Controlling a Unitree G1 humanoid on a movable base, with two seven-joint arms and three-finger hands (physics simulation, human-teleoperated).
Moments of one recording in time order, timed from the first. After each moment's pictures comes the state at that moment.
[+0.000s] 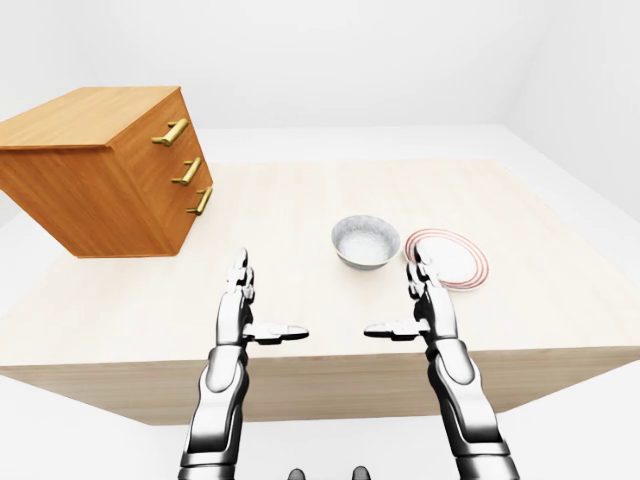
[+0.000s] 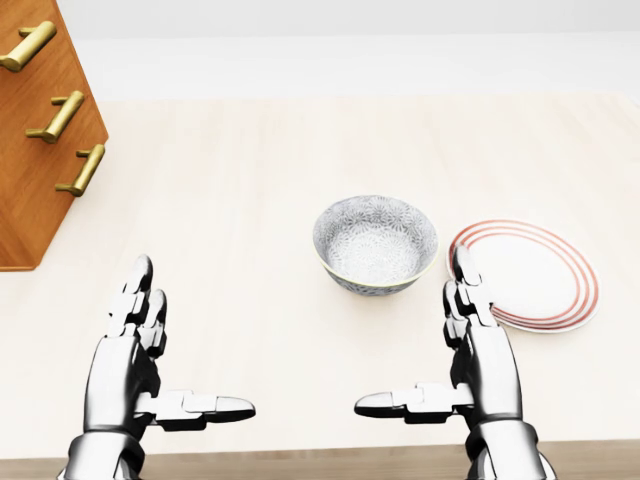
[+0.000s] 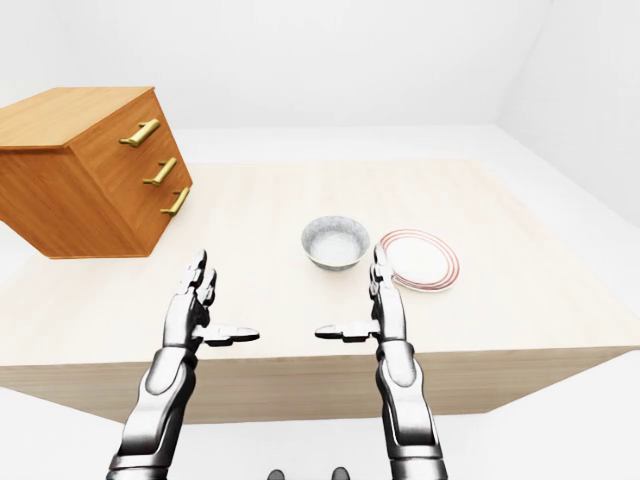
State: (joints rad) left arm 0.00 0.01 0.02 -0.01 -0.02 0.01 -0.02; right arm 0.00 -0.01 -0.02 -0.02 0.01 0.01 0.01
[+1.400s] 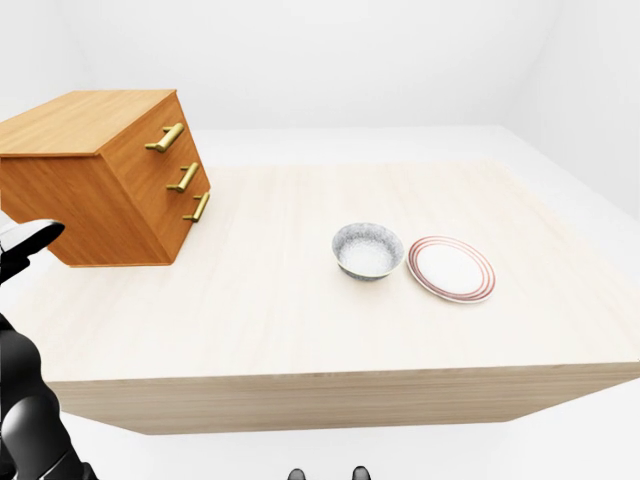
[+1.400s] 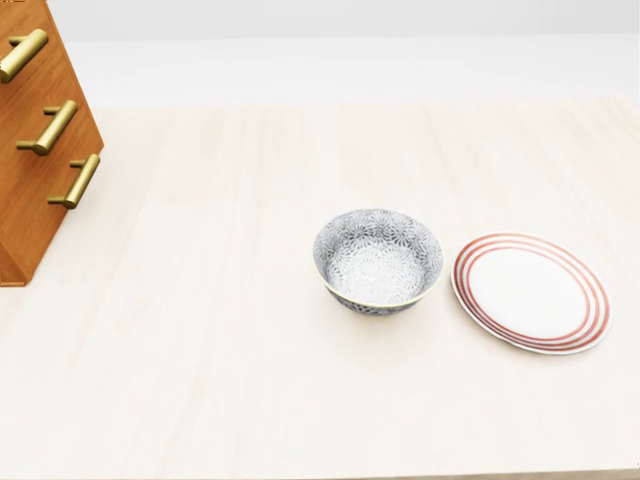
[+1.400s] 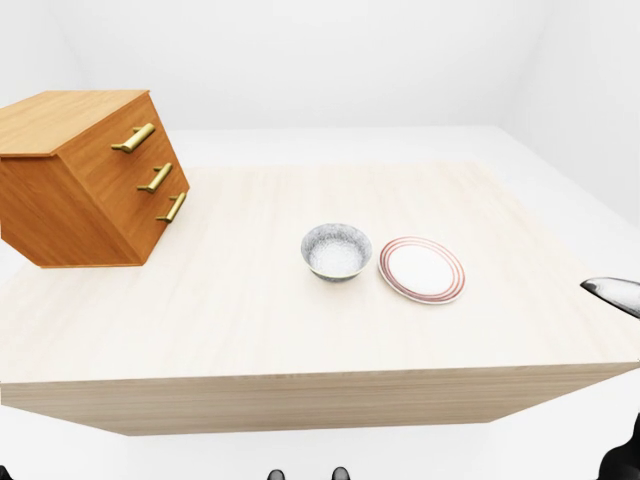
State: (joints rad) left arm -0.19 0.42 0.66 -0.48 -0.56 0.09 0.29; right arm -0.06 -0.38 -0.87 -0.85 0.64 0.09 -0.14
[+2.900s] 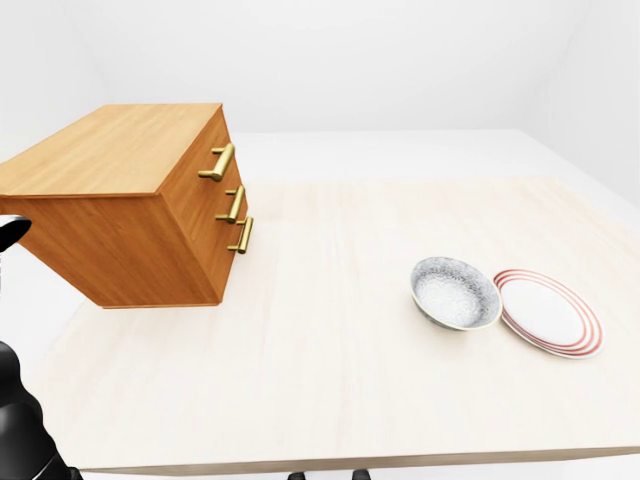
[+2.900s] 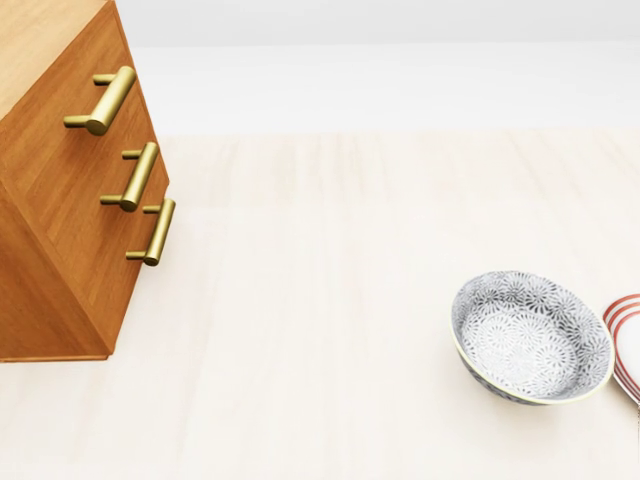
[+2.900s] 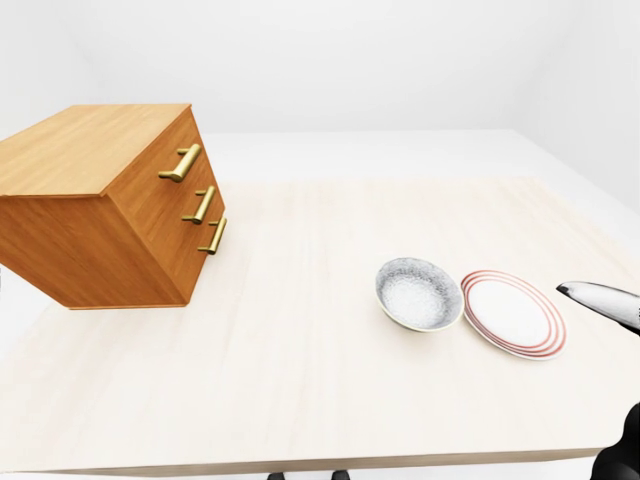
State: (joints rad) left arm -0.18 0.45 0.70 -0.51 -0.61 0.09 0.33; right arm -0.03 -0.35 -0.86 -0.82 0.59 0.09 -0.08
